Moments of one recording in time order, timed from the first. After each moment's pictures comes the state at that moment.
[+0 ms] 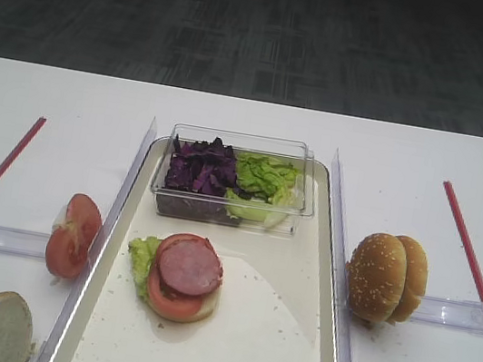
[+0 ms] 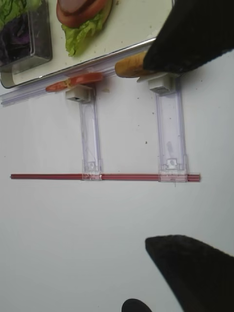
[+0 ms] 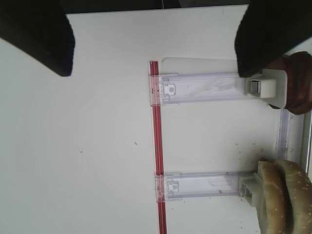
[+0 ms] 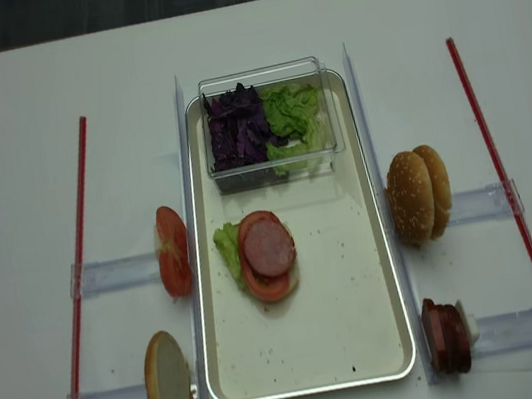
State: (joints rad) left arm 0.06 -0.02 -0.49 -0.03 1.19 0.03; right arm -0.02 0.36 -0.49 0.04 1.14 0.03
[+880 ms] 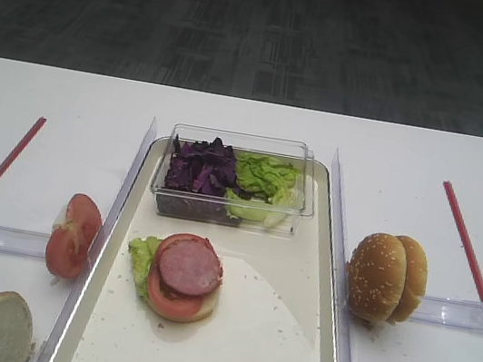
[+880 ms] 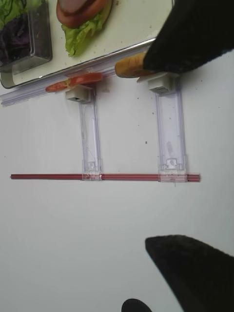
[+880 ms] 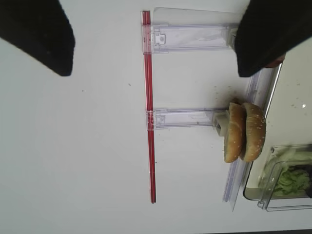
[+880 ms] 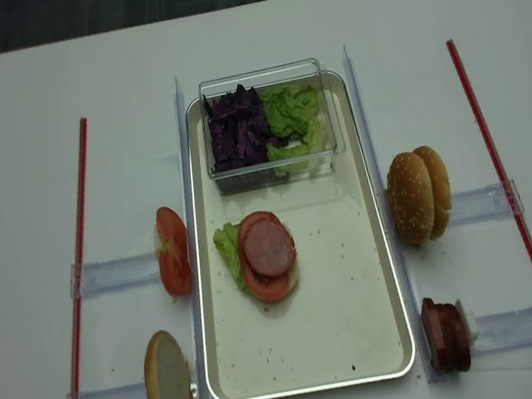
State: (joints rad) left arm 0.06 -0.02 -0.49 -0.03 1.19 0.03; right arm -0.02 -0.01 -0.48 0.05 1.14 0.01
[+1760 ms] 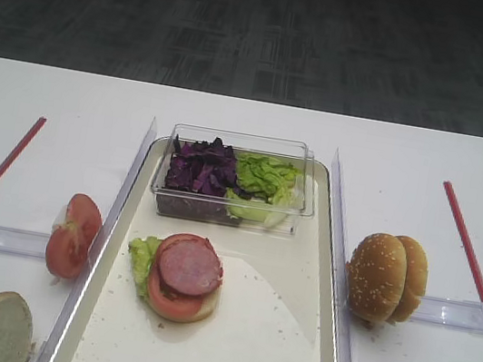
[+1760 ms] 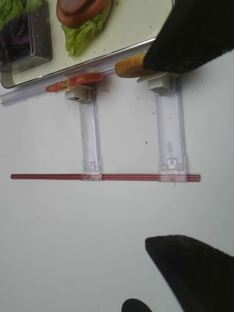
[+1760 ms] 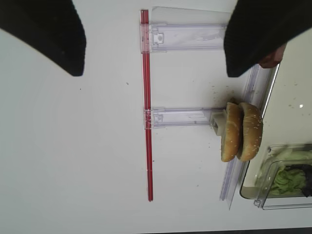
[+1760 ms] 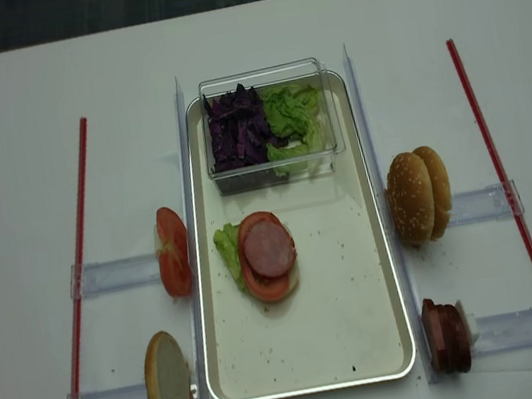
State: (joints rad) left arm 0.06 -0.02 -0.49 -0.03 1.19 0.03; right arm -0.01 -0.01 -0.48 0.05 1.14 0.01
